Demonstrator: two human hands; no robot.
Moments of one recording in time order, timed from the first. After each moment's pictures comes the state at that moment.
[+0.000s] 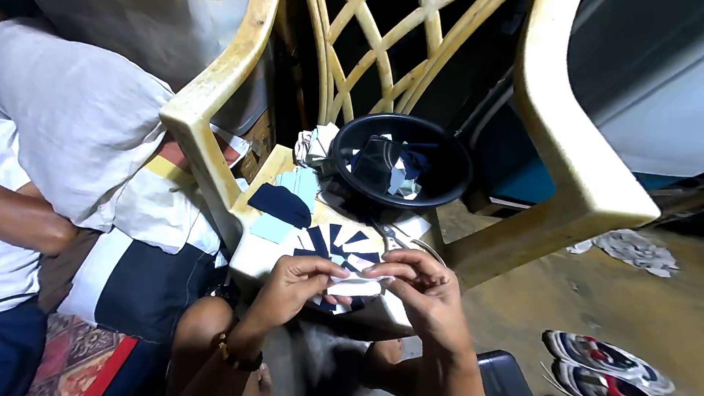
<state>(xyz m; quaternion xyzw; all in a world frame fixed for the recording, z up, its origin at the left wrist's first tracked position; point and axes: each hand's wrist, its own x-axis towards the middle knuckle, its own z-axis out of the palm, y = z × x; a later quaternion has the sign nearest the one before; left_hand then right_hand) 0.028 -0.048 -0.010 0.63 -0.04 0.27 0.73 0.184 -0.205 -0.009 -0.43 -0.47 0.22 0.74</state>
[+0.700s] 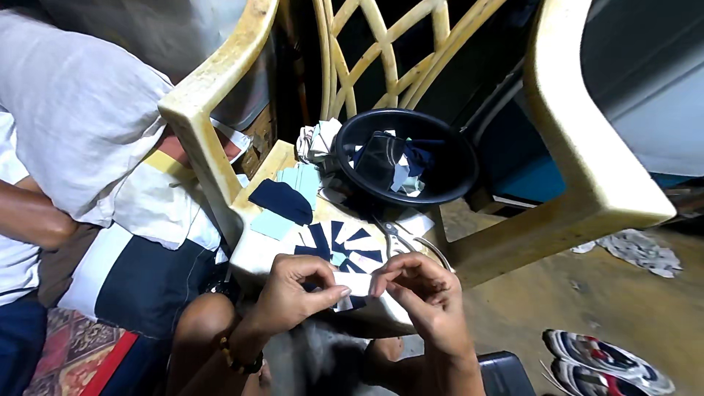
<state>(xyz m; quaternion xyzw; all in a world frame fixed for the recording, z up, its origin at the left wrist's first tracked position) 0.030 -0.047 -0.015 0.72 -0.07 0.36 0.59 0.188 -0.205 -0.013 -0.43 -0.54 0.20 0.70</state>
